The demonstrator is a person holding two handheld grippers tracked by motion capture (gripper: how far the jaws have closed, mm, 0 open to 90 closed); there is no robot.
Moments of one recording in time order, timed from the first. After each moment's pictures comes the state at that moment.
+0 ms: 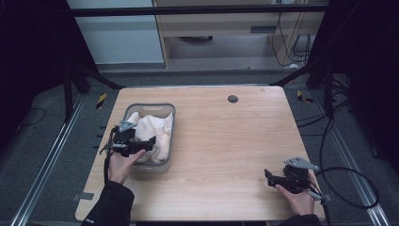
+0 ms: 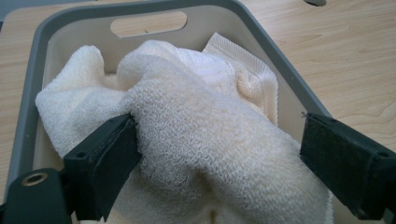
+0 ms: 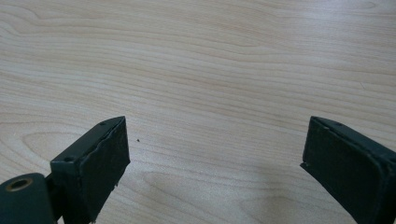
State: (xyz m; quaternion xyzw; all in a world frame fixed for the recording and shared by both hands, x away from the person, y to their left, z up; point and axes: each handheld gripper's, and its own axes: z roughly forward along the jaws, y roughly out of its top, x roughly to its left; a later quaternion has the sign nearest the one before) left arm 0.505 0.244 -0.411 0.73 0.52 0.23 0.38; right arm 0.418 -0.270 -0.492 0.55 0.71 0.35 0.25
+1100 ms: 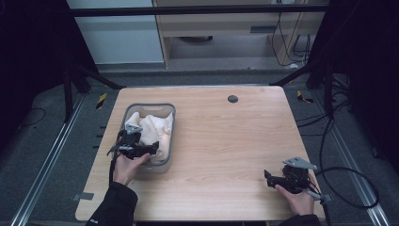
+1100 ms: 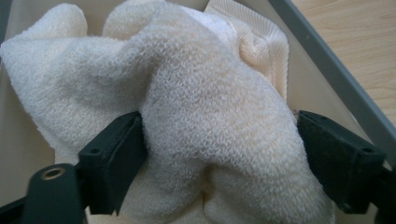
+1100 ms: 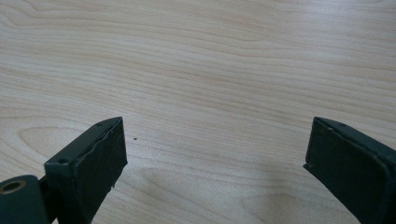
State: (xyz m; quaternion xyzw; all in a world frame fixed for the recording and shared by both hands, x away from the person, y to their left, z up) left arm 0.507 0.235 -0.431 0.75 0.53 0.22 0.34; right arm 0.419 -0.269 -0.494 0.55 0.72 0.34 0.25
